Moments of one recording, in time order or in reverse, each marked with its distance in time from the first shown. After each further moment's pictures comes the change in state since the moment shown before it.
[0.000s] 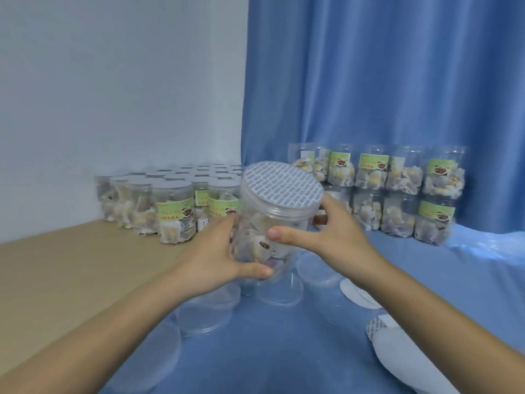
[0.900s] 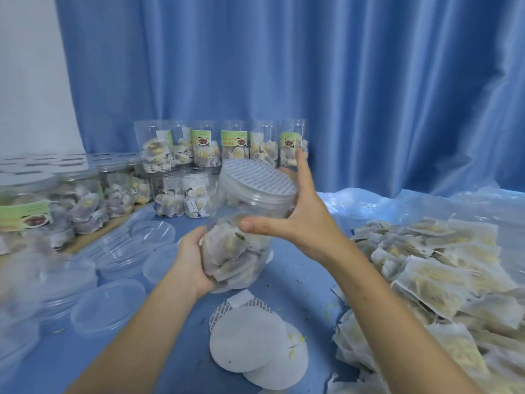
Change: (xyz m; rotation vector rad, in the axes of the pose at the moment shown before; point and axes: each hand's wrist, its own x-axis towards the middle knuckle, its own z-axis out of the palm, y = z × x) left_hand 0.101 0.076 0.232 -1.428 -0.251 -0.912; right_hand -0.057 0.069 -0.170 -0.131 0.265 0.151
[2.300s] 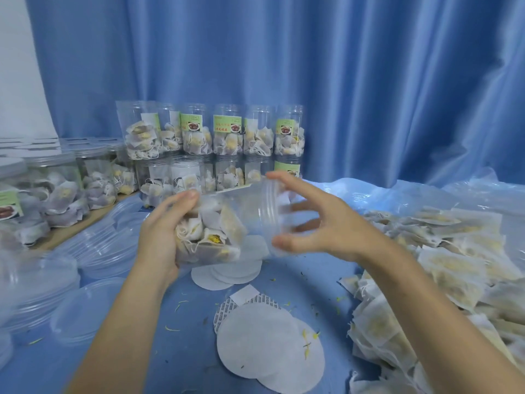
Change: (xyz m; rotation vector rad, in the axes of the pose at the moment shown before) left_hand 0.015 0.028 -0.036 0.158 -0.066 0.534; right_hand 0.000 0.021 -0.014 -0.247 -0.230 -0.030
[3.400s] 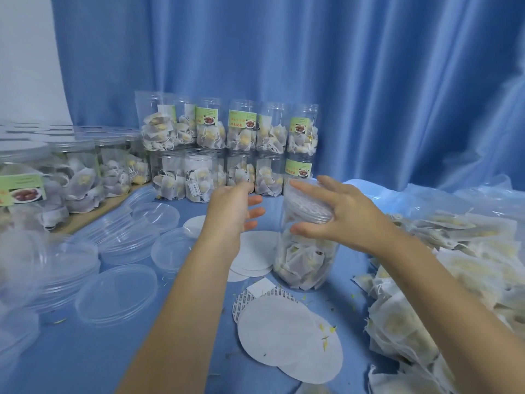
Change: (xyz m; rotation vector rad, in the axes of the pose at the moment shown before) left_hand -0.023 0.031 0.068 0.200 0.019 -0.170; right_hand 0.015 0.011 0.003 -0.633 0.104 0.118
